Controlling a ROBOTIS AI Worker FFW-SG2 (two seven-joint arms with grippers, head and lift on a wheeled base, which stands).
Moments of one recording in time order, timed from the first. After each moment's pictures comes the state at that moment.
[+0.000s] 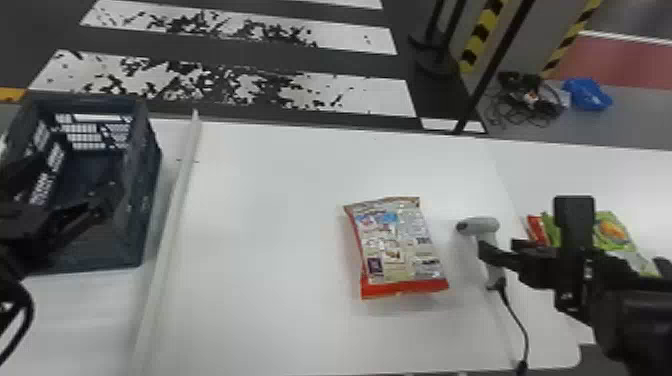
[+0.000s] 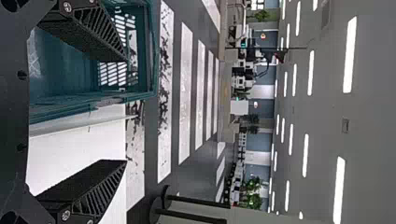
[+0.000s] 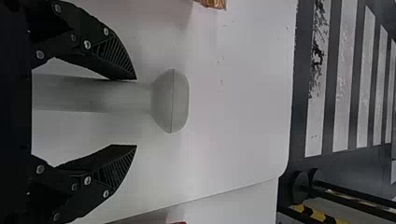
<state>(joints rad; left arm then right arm) 0.43 0.00 0.25 -2.22 0.08 0.38 -0.30 0.20 -0.32 -0.30 -1.80 -0.08 0.87 0.36</state>
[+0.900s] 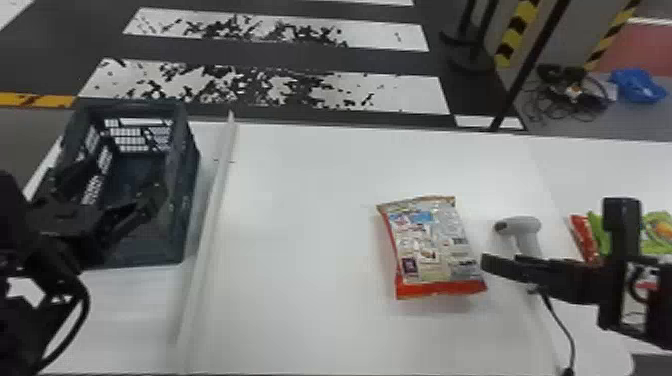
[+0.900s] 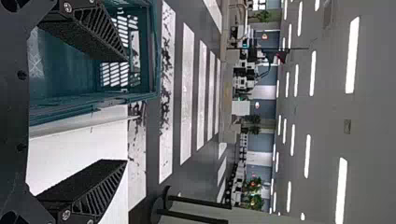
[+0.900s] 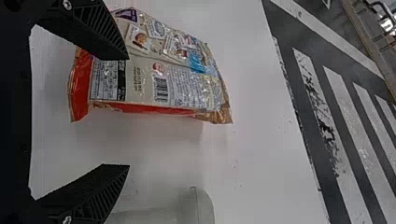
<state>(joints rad) 0.43 0.00 0.25 -2.22 0.08 0.39 -0.30 0.21 -0.32 -0.35 -1.90 -0.30 1.13 0.66</state>
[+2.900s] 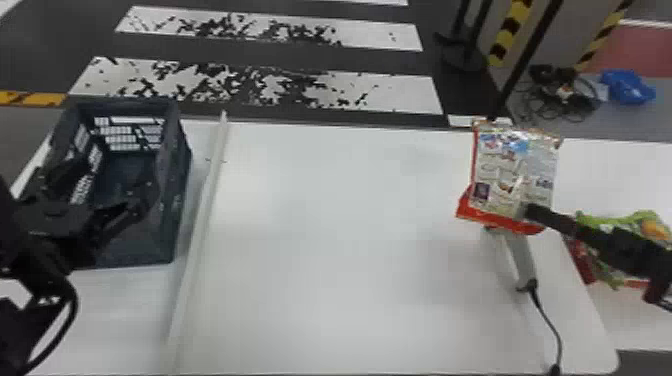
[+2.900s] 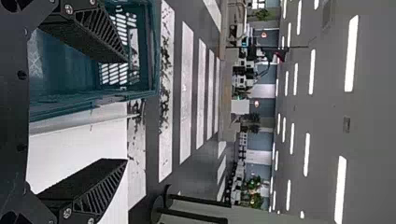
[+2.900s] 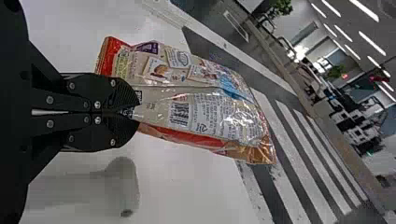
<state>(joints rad) 0.44 0.00 0.24 -2.23 0.07 0.39 -0.30 0.14 -0.35 -0.59 -1.73 -0.47 0.99 0.78</state>
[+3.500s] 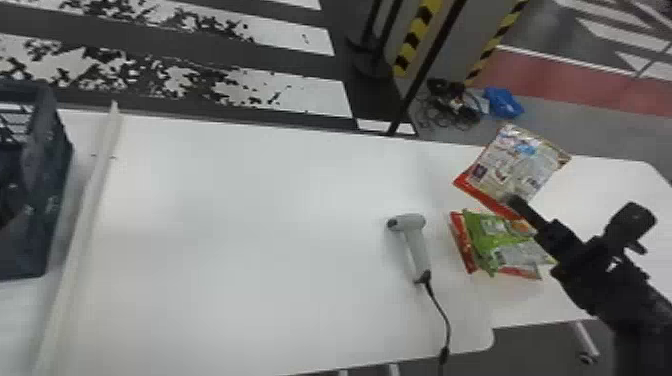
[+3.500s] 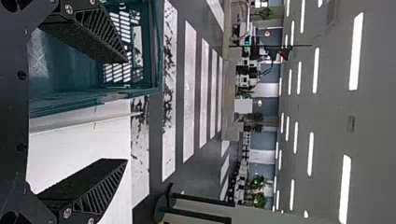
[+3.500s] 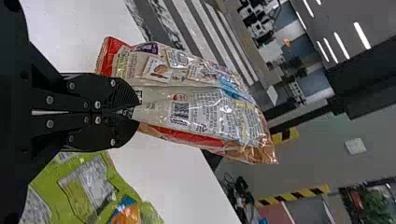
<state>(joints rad) 0.44 0.00 0.23 -2.22 0.07 0.40 -0.29 0.05 -0.40 -0.72 -1.38 -0.57 0.58 0.42</state>
